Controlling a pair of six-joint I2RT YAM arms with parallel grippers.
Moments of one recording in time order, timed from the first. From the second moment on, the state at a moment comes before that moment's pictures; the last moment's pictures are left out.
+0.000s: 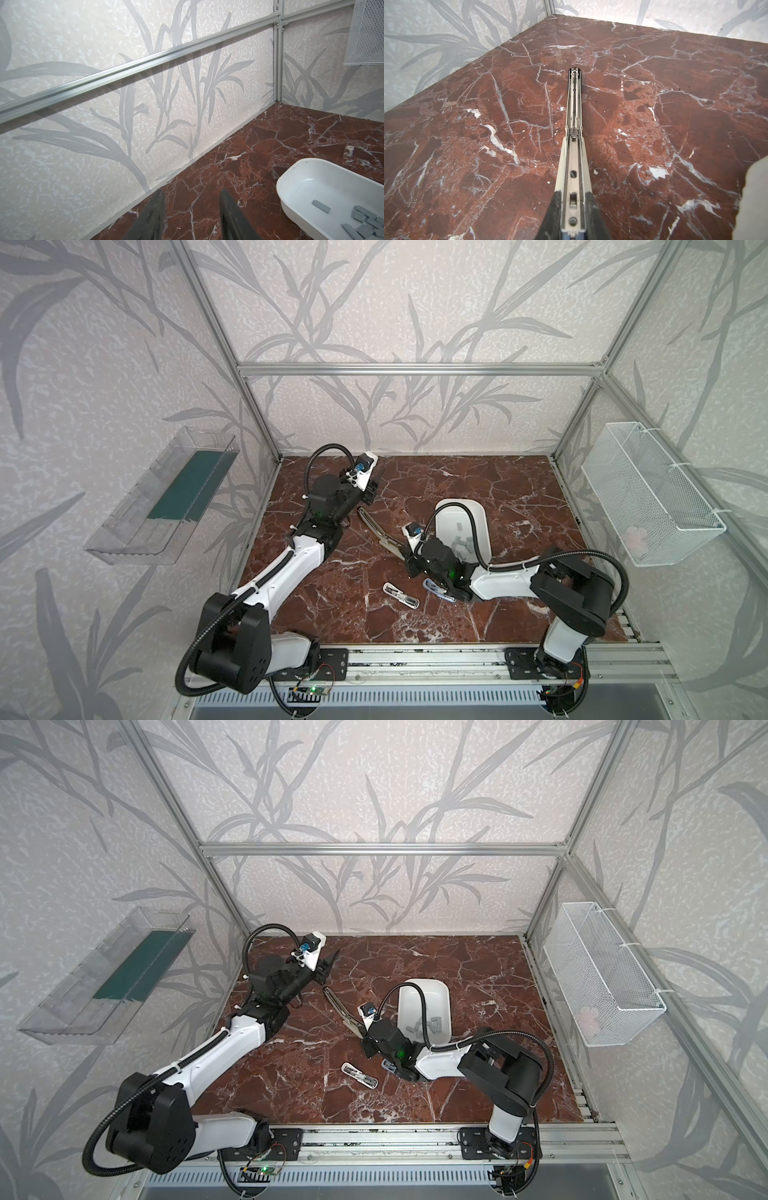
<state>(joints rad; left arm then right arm) -0.30 1.30 0.87 0.44 0.24 0.28 0.99 1.76 0.74 0.59 0.21 0.26</state>
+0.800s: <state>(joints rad) -0.30 1.30 0.87 0.42 0.25 0.30 1.05 1.78 0.66 0.72 0.27 0.26</state>
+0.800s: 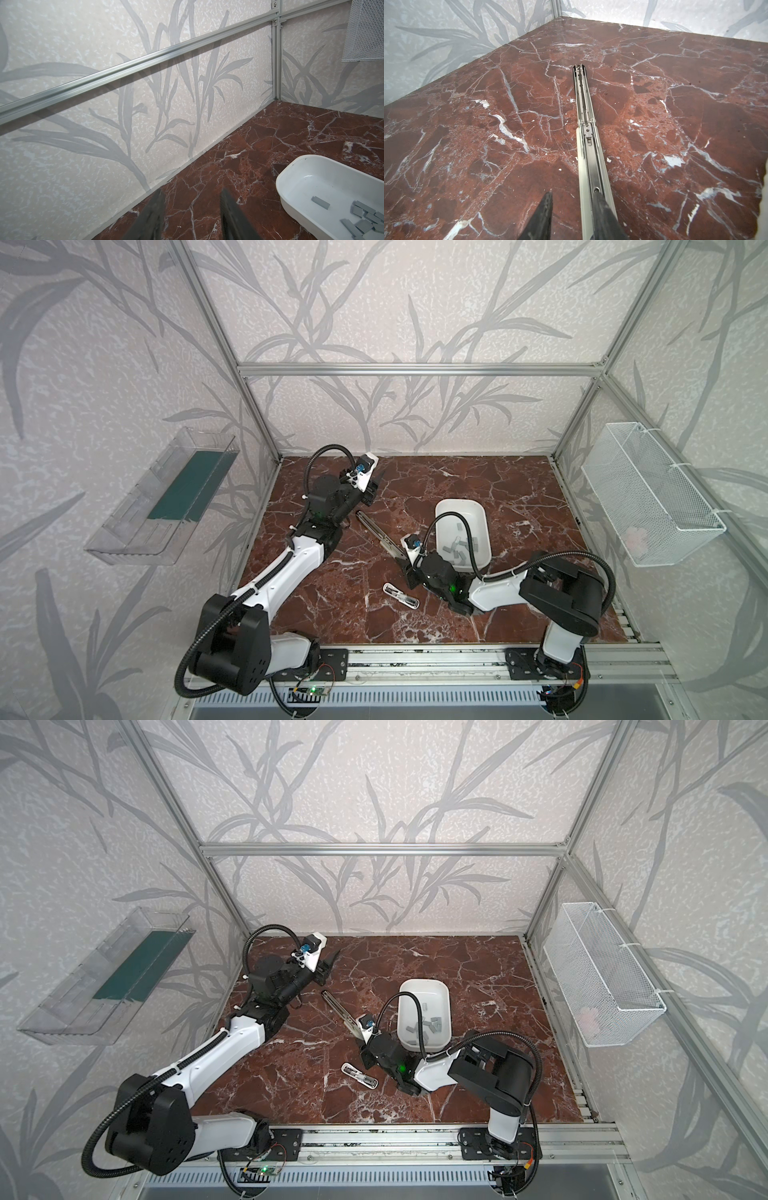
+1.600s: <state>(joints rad) -0.36 0.80 0.52 0.25 -0.12 -0.23 0.67 1.27 0.89 -0.35 0.32 0.40</state>
